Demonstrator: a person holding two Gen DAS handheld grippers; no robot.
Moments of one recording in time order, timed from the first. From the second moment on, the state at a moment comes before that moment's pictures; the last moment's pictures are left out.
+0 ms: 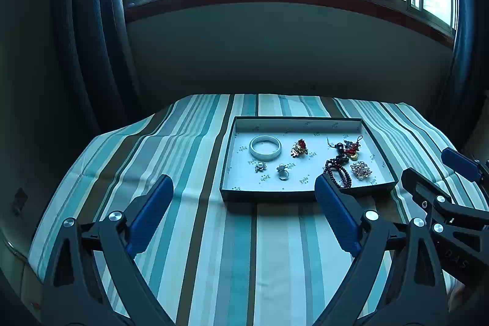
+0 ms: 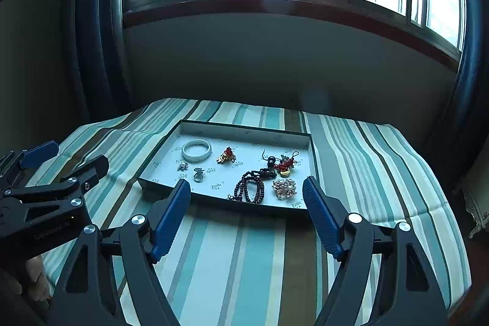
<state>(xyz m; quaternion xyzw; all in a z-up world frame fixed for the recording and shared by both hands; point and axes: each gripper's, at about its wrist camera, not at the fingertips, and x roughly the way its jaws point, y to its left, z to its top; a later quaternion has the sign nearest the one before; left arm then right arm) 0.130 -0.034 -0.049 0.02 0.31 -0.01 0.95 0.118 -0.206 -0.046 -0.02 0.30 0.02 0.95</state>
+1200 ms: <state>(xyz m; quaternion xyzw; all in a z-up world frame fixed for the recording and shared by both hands) 0.103 -0.029 -0.034 0.02 0.29 -0.01 0.96 0.098 -0.204 -0.036 -0.01 0.29 0.02 0.96</state>
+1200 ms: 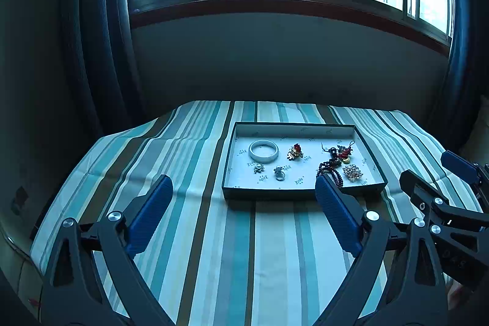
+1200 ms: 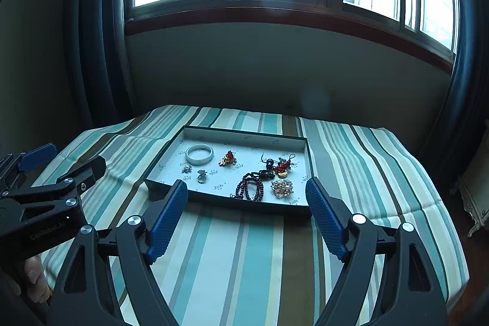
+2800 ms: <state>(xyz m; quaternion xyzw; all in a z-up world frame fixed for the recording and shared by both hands) 0.115 -0.020 -0.050 0.01 0.31 0.00 0.95 0.097 -0.210 -0.046 -0.01 0.30 0.01 0.95</state>
